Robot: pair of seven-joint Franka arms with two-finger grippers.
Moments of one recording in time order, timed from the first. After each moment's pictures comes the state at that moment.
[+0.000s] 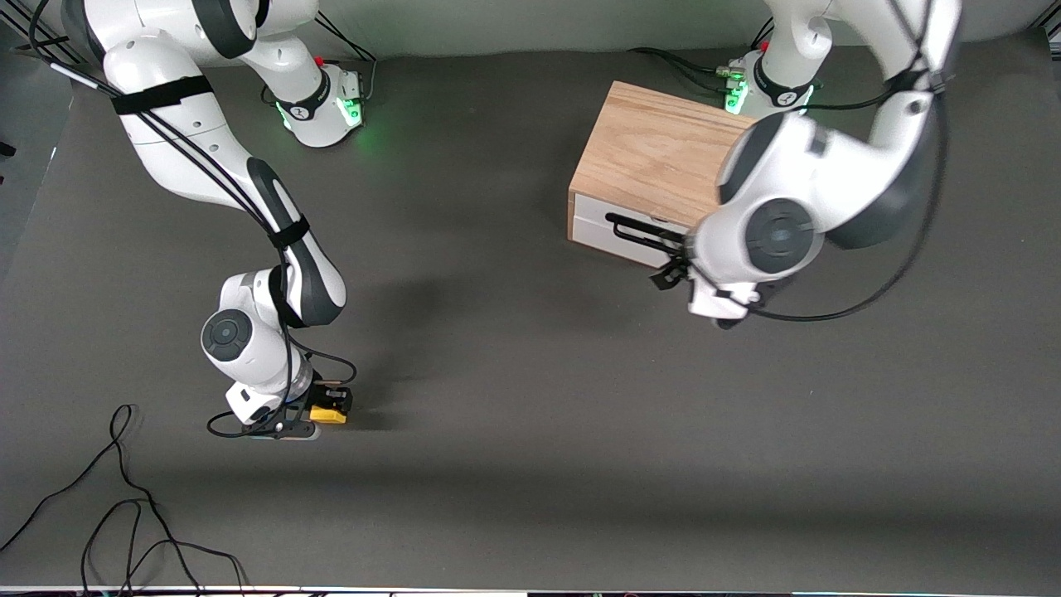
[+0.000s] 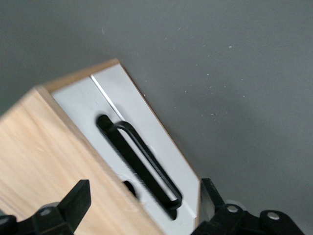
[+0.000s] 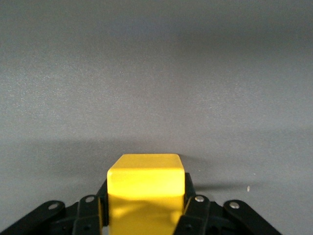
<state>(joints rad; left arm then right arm) -0.33 0.35 -0.17 -1.63 -0.12 1.63 -1.22 0.20 0.69 -0.05 -1.76 0.00 2.59 0.21</state>
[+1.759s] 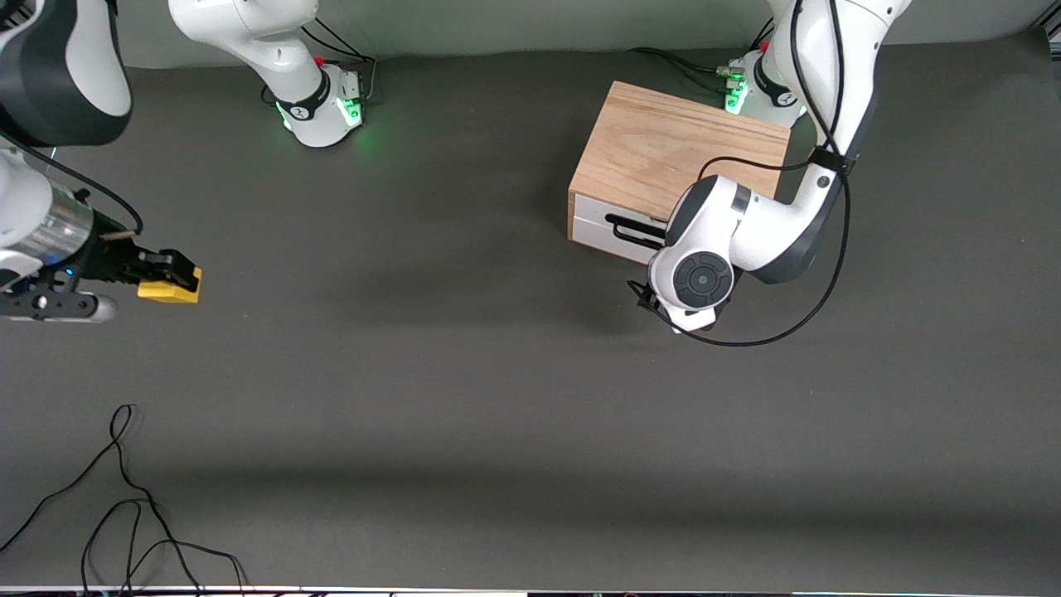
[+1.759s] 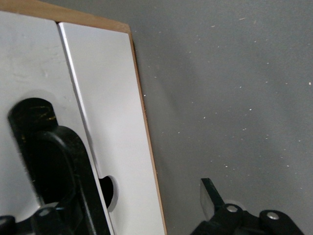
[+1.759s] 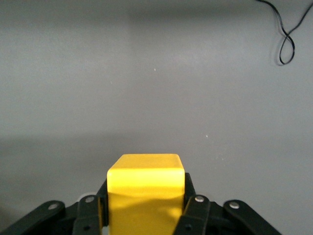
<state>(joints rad) -0.37 0.46 -0.17 -1.78 -0.11 1.86 -1.57 0.18 0.03 -0.16 -1.71 0.00 1.69 0.10</state>
